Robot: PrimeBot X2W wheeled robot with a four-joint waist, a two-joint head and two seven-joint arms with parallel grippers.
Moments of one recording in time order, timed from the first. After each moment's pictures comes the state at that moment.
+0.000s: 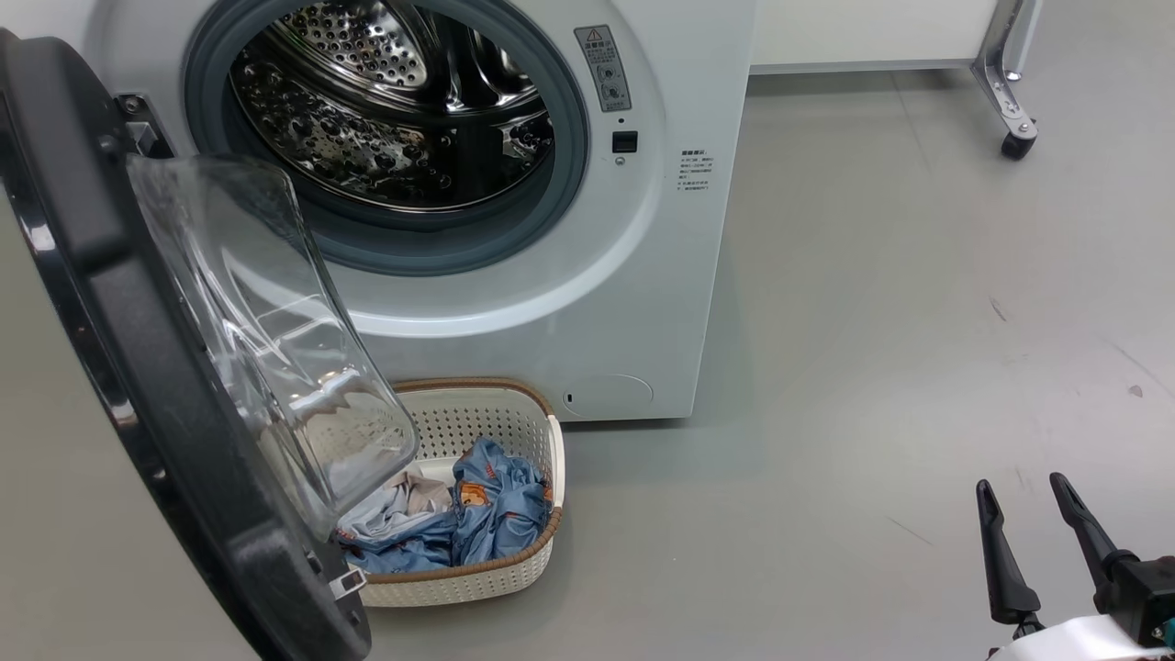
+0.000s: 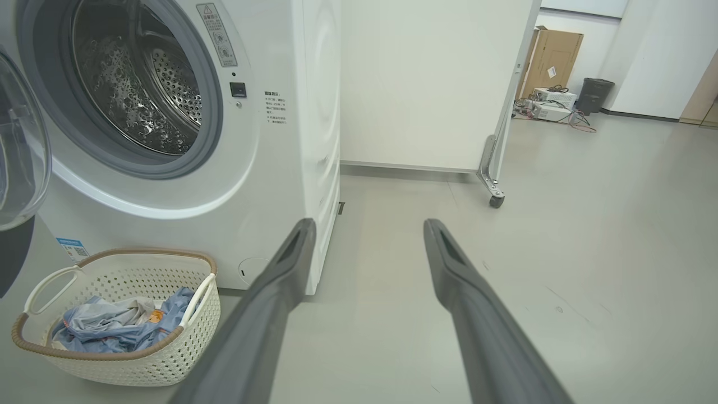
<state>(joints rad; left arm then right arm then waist) 0.61 0.05 0.20 -0.23 -0.39 -0.02 -0.25 0.20 -0.27 0.14 0.05 0.28 -0.01 -0.26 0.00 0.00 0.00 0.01</state>
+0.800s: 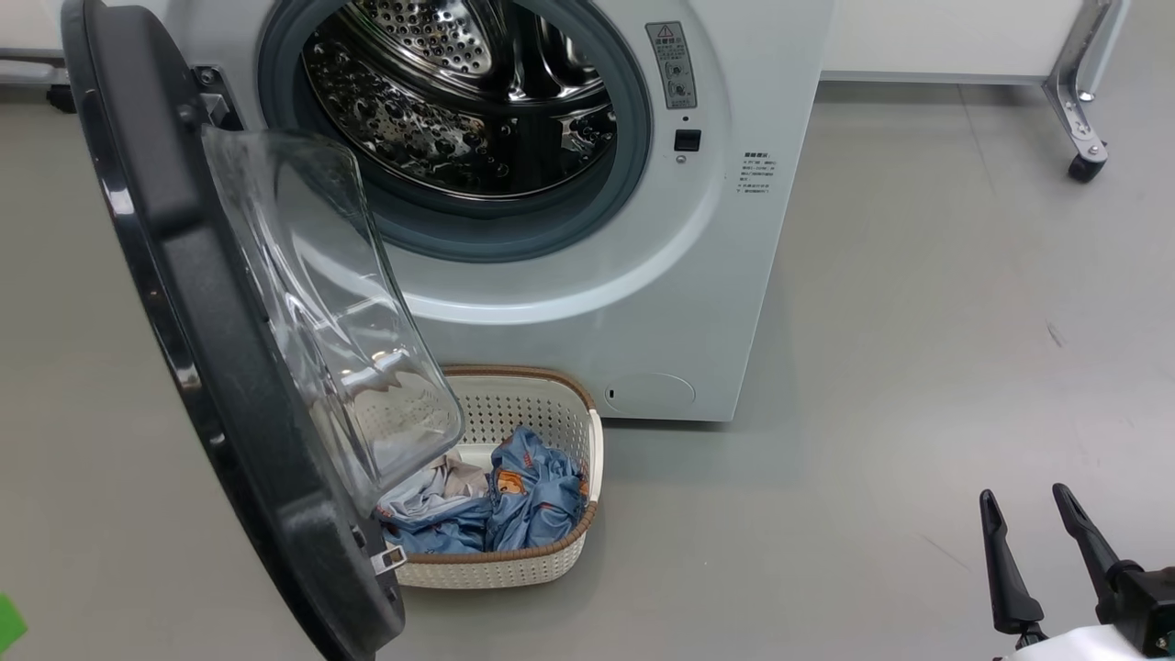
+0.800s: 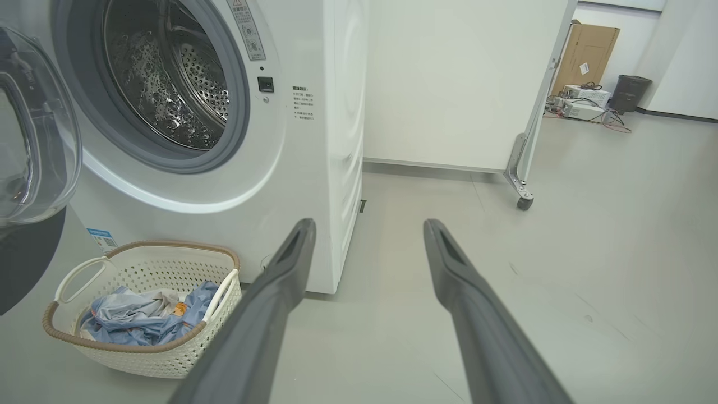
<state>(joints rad) 0.19 0.04 0.39 -0.55 -0.35 0.08 -0.26 0.21 -0.22 0.07 0.07 0.24 0.04 -0.26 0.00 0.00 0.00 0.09</state>
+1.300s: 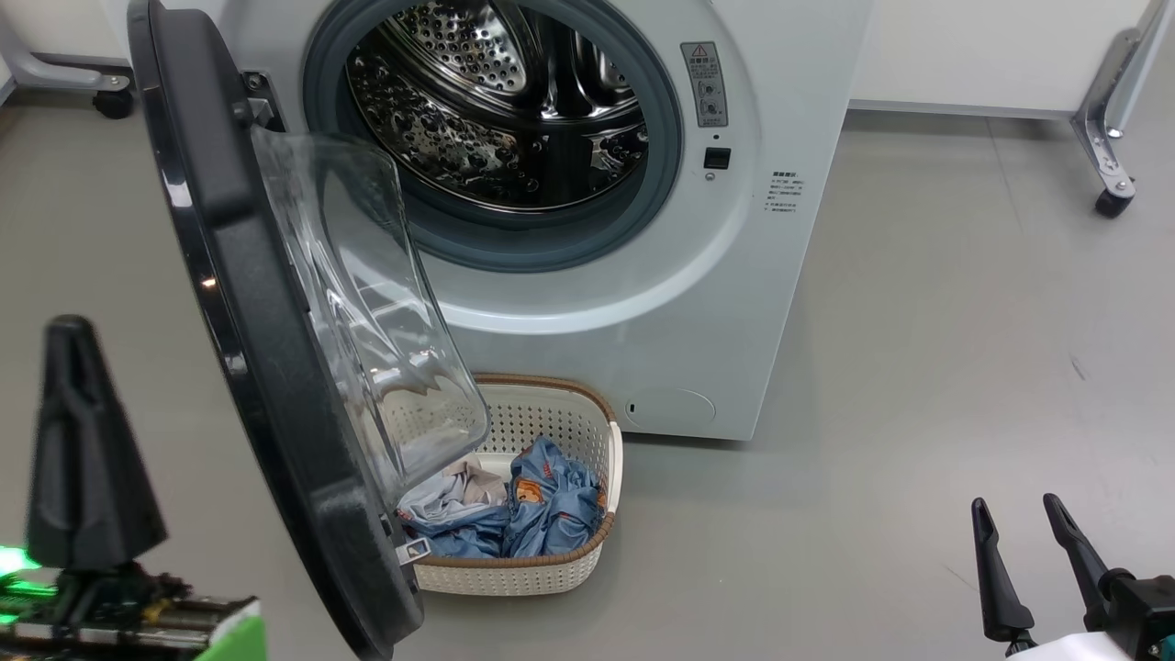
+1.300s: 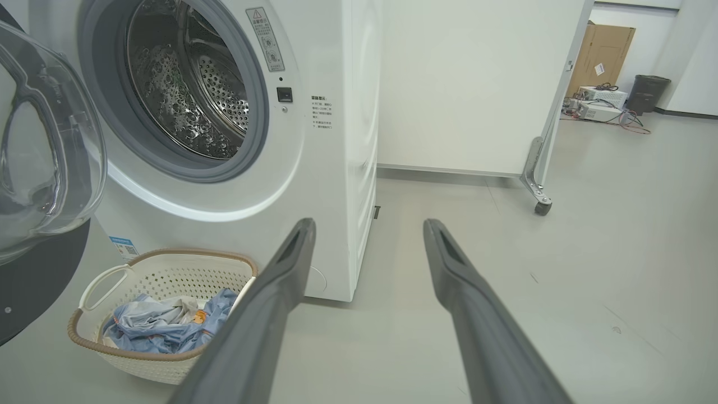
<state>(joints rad) 0.16 0.06 0.05 -0.69 -0.34 -0.08 -0.22 0.22 -0.17 0.04 0.08 0.23 0.06 -0.26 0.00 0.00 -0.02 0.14</state>
